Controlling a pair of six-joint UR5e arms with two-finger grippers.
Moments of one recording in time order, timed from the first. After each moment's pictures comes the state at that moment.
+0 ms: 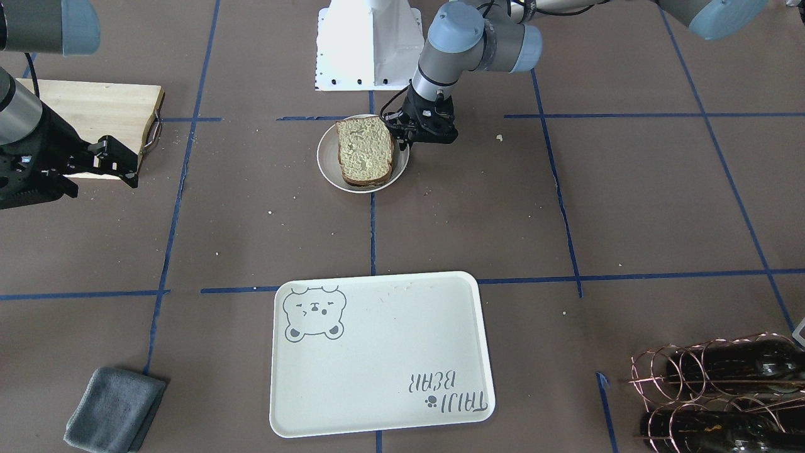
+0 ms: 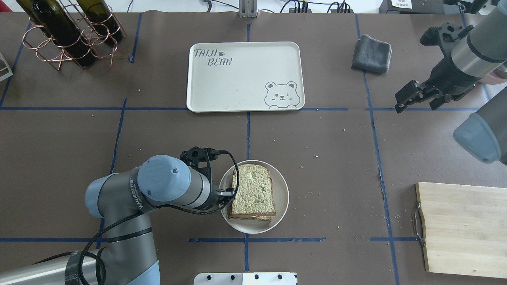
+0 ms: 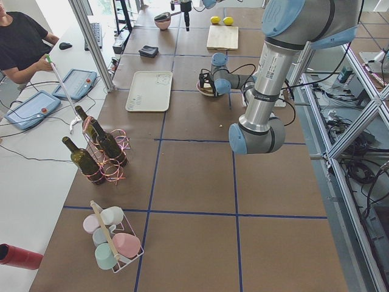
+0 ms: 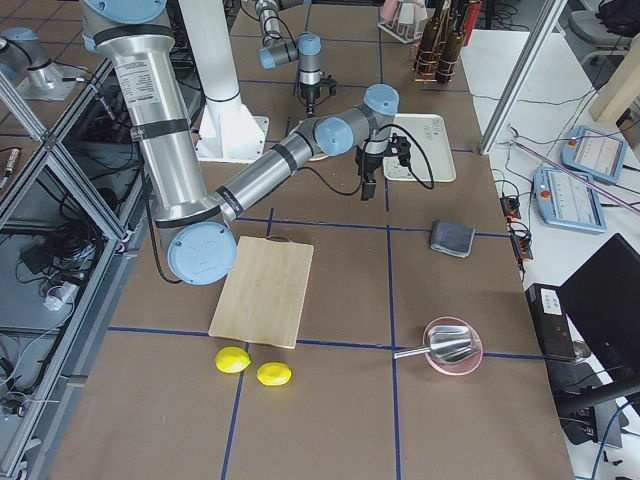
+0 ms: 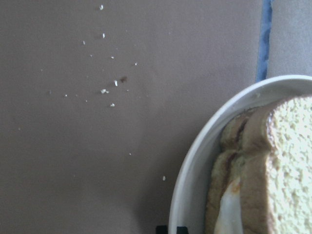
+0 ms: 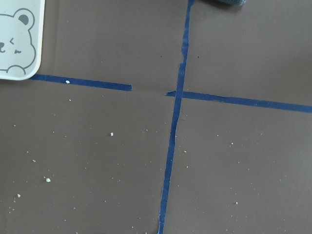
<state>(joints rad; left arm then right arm) -0.34 -2.09 -1.76 -1.88 -1.82 -1.46 1.04 -1.31 1.96 -1.74 2.28 0.59</state>
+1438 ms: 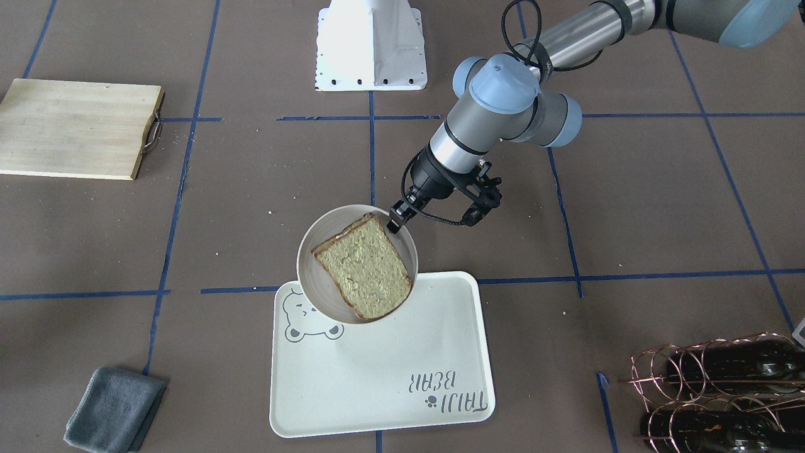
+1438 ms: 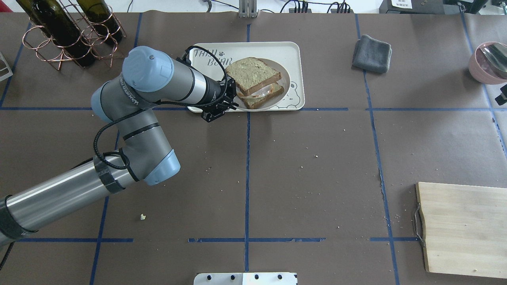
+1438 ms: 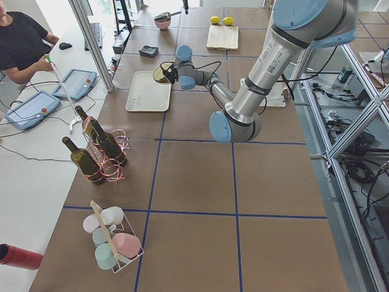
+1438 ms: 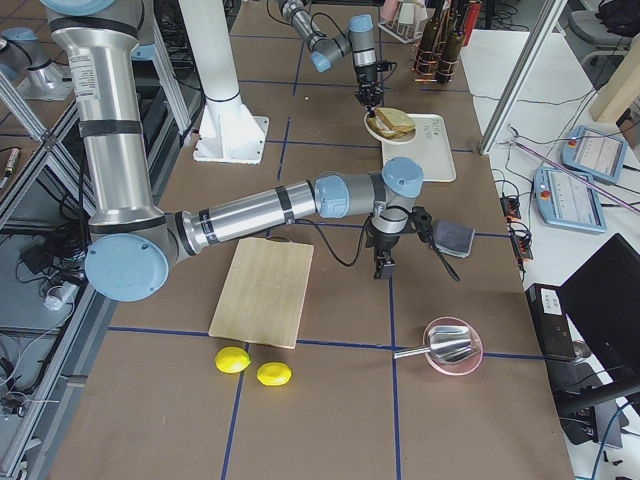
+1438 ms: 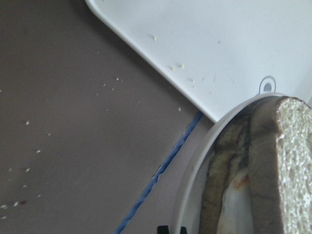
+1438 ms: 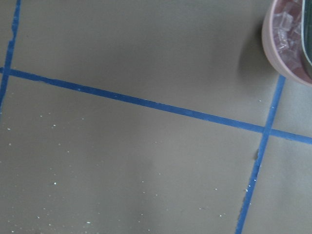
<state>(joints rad) -0.67 -2.32 -1.38 -2.27 -1.91 -2.21 1.38 -1.47 1.75 -1.75 2.33 -0.01</state>
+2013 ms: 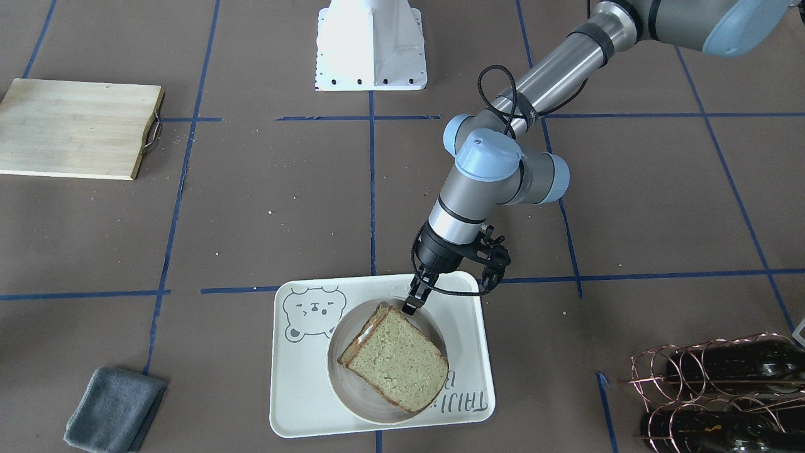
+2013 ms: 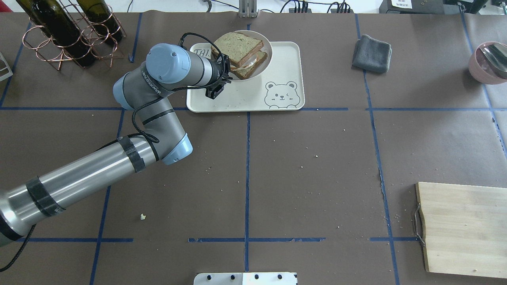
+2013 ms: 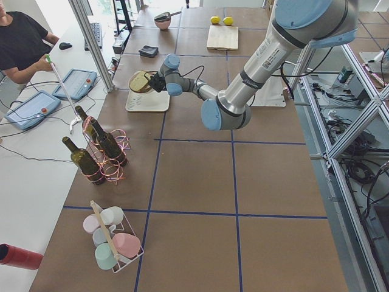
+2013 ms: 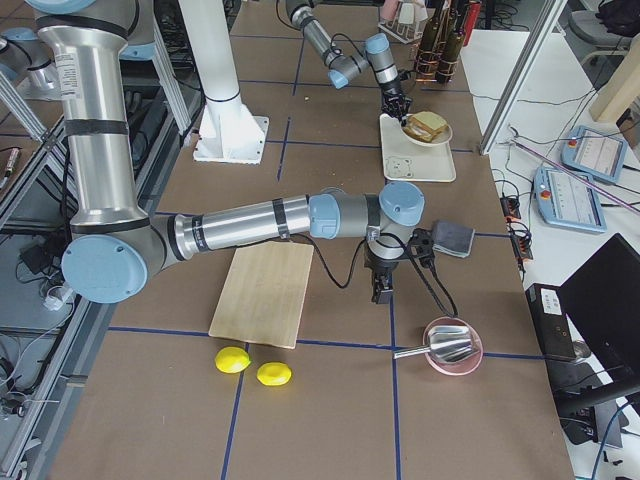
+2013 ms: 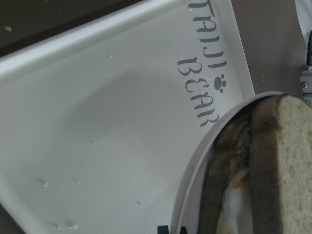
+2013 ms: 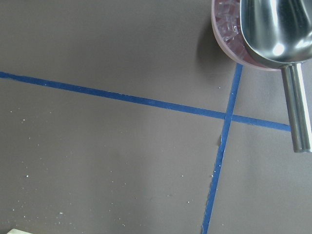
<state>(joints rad) -0.68 -2.43 -1.08 -2.41 -1.73 -2.33 1.47 -1.50 1.72 -1.75 2.35 -0.06</state>
